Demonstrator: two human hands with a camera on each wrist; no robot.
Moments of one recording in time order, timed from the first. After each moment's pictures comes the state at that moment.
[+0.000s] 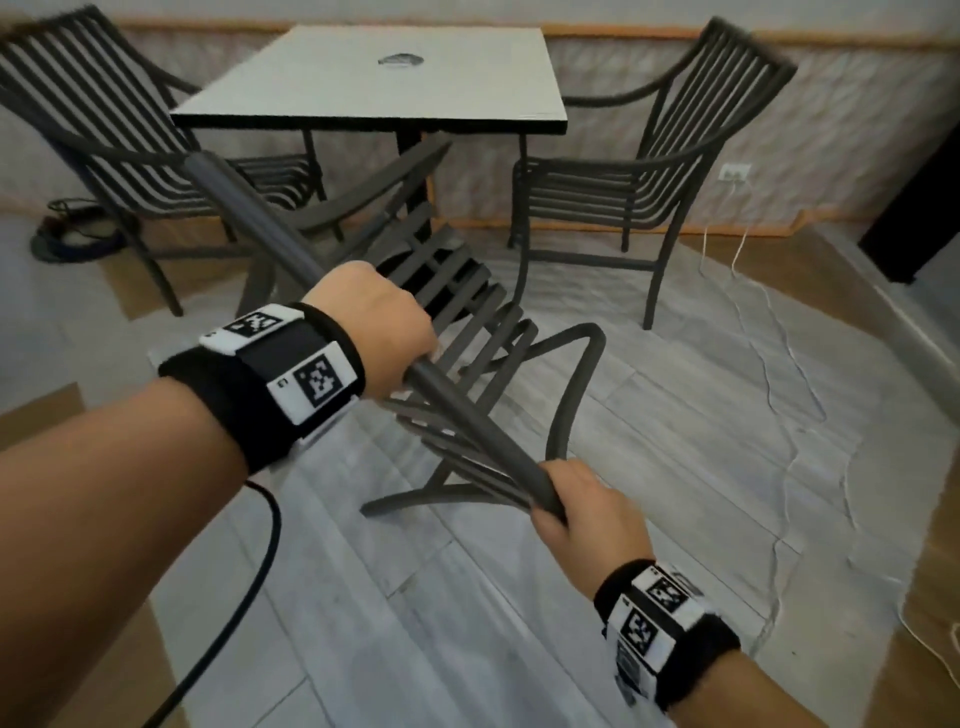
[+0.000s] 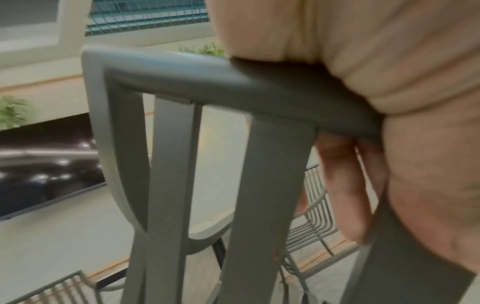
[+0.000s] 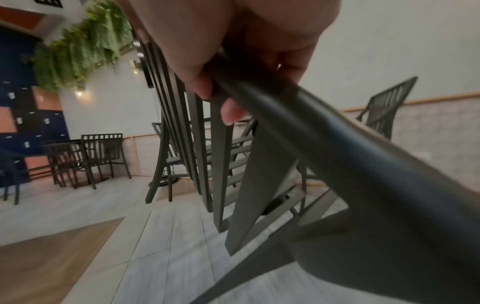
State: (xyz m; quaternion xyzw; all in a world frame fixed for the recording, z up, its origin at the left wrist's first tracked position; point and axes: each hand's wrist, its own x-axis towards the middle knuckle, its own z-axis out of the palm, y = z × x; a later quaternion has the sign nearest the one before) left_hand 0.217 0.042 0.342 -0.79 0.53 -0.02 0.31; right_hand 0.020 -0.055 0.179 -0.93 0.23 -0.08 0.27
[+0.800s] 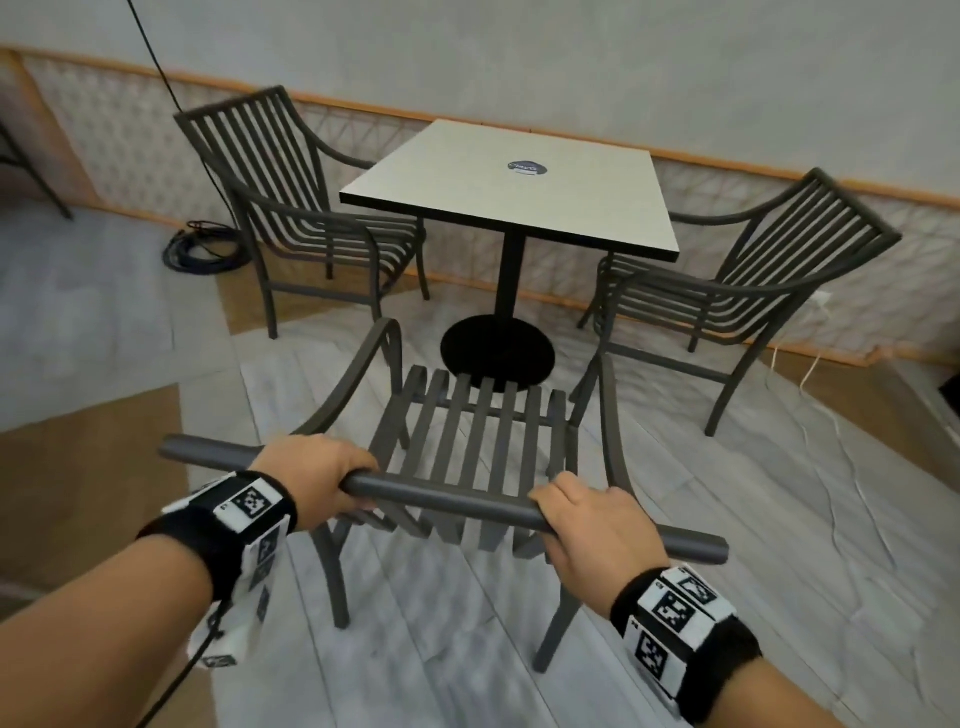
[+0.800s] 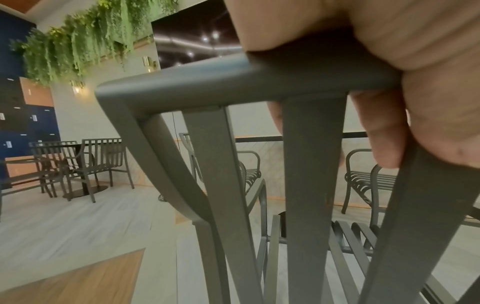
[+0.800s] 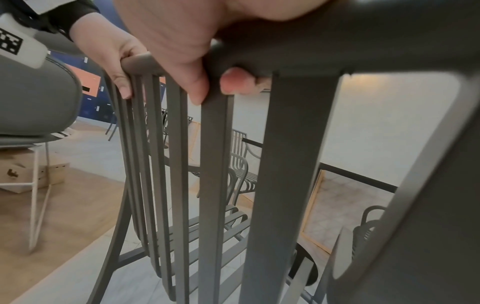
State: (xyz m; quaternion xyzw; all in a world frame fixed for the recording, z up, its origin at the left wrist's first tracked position) left_hand 0.319 0.235 0.317 -0.92 0.36 0.17 0.01; right_hand 0.145 0.005 0.292 -1.00 0.04 -0.05 0.03
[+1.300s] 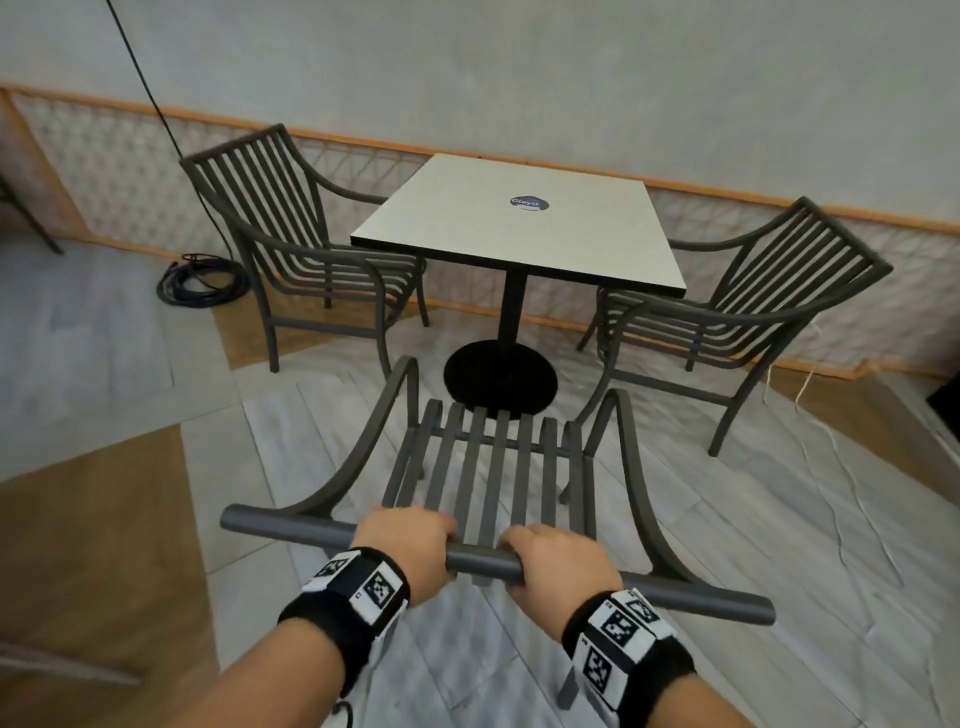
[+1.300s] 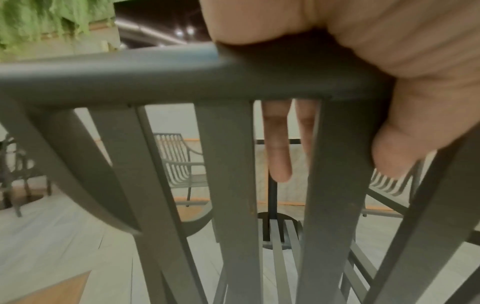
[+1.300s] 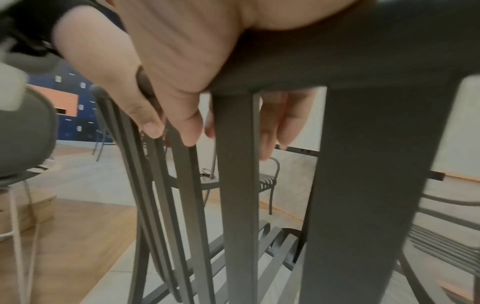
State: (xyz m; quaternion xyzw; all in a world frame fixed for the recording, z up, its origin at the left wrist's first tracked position) left_hand 0.329 0.206 0.305 -0.91 0.37 0.18 0.02; right_hand 0.217 0.069 0.306 -0.99 0.09 0.08 0.12
